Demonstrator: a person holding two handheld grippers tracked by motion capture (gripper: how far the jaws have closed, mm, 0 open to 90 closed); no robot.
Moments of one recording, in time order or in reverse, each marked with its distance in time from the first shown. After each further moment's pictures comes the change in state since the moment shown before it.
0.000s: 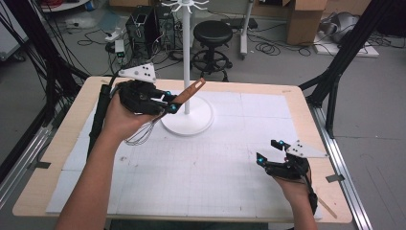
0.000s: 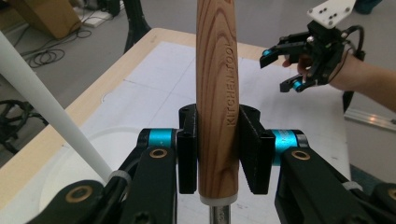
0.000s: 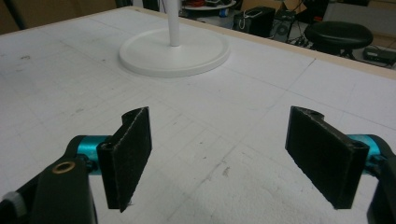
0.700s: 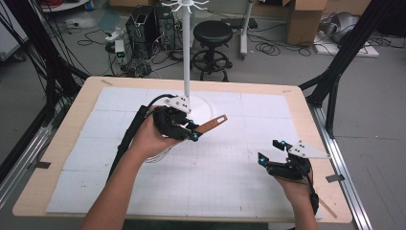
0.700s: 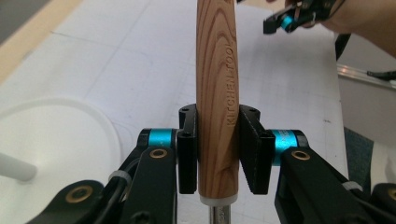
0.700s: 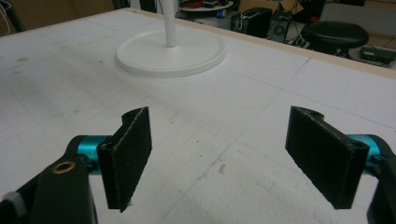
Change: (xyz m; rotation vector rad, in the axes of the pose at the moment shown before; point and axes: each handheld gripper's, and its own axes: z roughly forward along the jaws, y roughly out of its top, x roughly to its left) left arm -0.028 -0.031 0.082 0.194 -0.126 0.017; right arm -0.002 -0.001 -0.004 -0.004 -0.007 0.008
